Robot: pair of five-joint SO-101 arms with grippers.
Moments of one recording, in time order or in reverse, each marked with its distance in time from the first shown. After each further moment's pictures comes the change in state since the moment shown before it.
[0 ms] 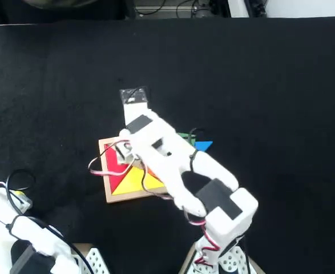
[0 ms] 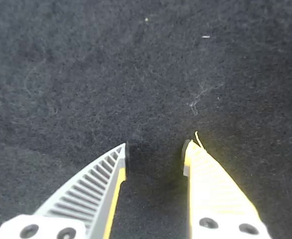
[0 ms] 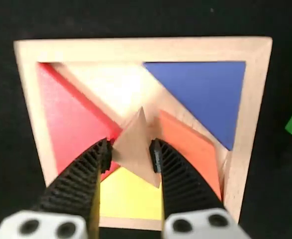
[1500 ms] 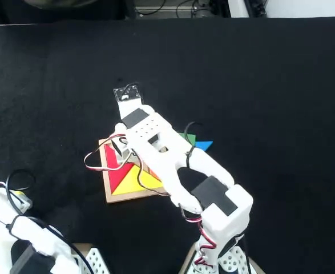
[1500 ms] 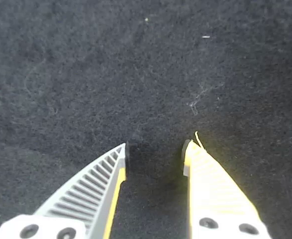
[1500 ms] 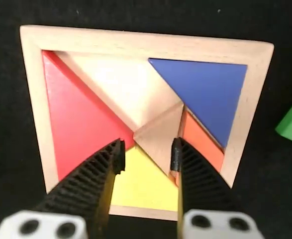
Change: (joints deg) left arm 0.0 0.0 0.0 0.0 0.0; right arm -1.4 1.7 -6.2 7.4 4.8
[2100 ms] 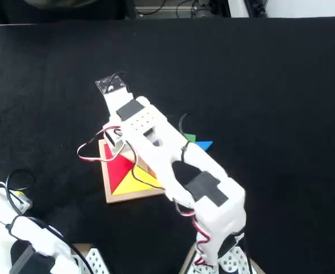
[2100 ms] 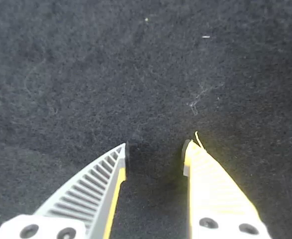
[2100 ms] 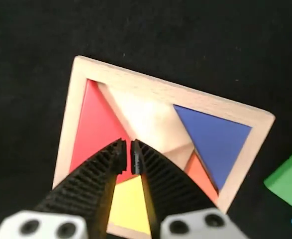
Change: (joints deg) left arm 0.0 0.0 0.0 0.0 0.0; right arm 0.0 6.6 -10.9 0.0 12.2
